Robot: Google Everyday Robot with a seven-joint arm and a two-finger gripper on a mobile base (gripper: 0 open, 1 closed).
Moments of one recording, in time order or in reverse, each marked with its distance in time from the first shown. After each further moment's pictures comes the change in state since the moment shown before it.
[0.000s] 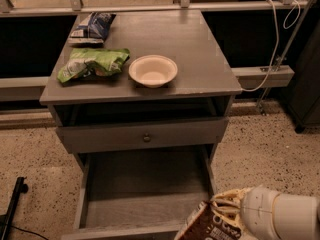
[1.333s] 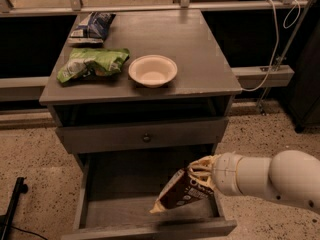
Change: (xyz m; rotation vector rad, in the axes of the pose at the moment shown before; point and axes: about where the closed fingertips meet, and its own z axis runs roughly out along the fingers) arm -0.029 -0.072 0.069 0.044 -0.069 -0.046
